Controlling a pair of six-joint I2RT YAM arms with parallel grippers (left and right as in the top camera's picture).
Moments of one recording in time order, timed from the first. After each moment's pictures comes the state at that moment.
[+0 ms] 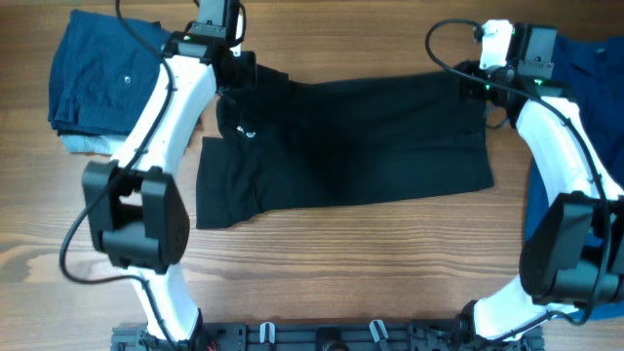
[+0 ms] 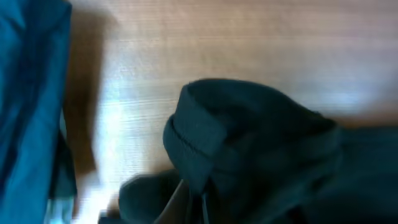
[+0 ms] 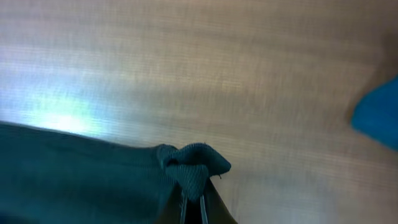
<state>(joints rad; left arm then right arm) -0.20 2.01 1.76 -0.88 -0.02 -0.20 -0.12 1.79 1.34 -0.44 -0.17 -0.16</state>
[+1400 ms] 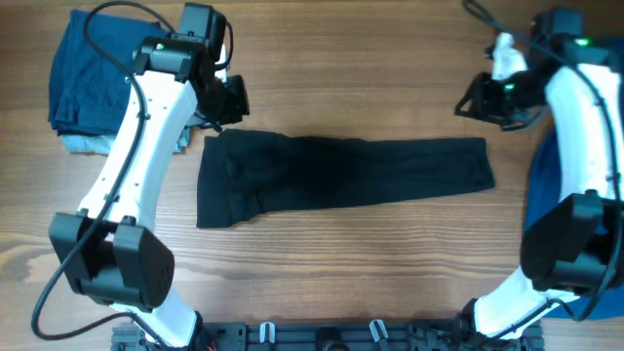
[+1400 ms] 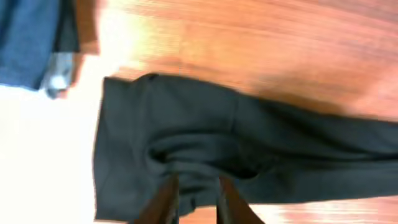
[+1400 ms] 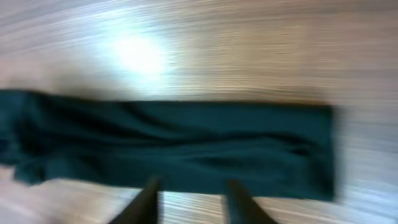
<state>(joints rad) -0.20 1.82 1.72 -1.22 0.07 -0.37 -0.13 1.86 1.69 -1.24 -0.36 -0.05</state>
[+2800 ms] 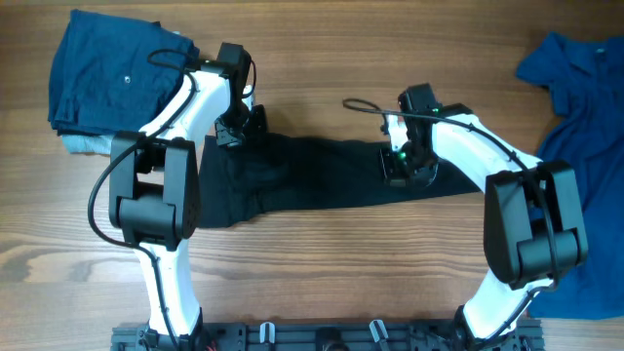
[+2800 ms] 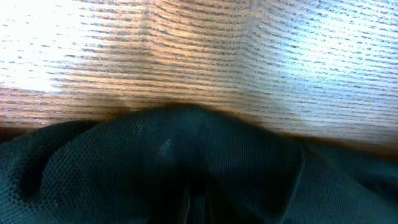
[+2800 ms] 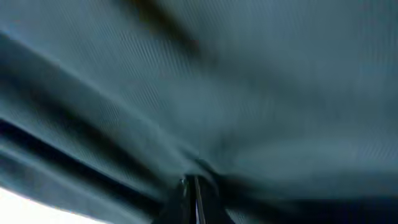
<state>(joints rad) -0.20 2.17 1.61 -1.01 0.19 -0.37 0.23 1.91 1.16 -0.83 -0.28 0.10</state>
